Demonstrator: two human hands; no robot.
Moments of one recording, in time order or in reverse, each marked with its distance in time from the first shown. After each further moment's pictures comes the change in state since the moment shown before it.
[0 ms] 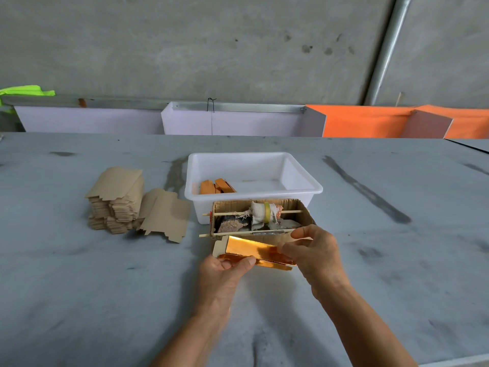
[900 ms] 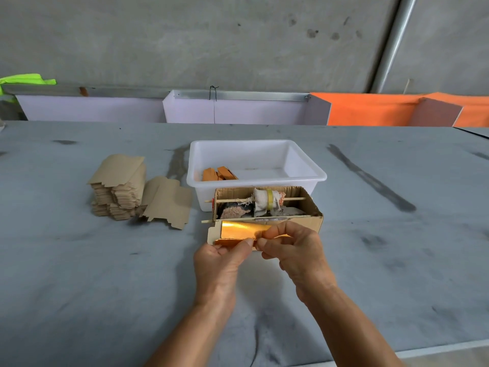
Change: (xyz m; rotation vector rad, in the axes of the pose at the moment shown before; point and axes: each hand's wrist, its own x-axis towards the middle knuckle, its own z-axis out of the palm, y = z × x) left_hand -0.018 0.014 0.003 -0.108 0.040 0.087; right_hand -0.027 -0.002 0.016 0.173 -0.199 -0.050
